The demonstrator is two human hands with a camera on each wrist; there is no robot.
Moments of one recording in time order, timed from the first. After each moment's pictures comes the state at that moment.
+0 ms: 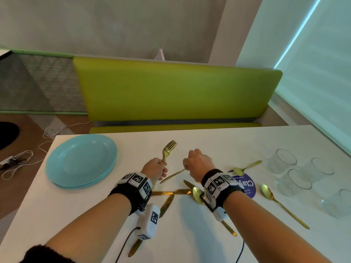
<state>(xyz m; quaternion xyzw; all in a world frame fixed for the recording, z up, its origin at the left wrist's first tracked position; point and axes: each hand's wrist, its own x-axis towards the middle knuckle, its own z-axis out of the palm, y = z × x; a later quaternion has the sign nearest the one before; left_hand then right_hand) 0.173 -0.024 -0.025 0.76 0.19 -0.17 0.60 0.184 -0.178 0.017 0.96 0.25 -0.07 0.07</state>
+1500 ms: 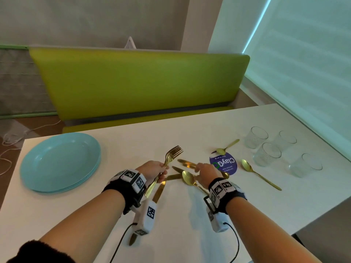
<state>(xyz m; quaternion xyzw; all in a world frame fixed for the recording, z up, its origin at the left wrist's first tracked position) 0.149 -0.031 -0.035 0.69 0.13 -0.33 0.63 0.126 -0.224 -0.021 0.98 -0.06 -0.18 -0.09</state>
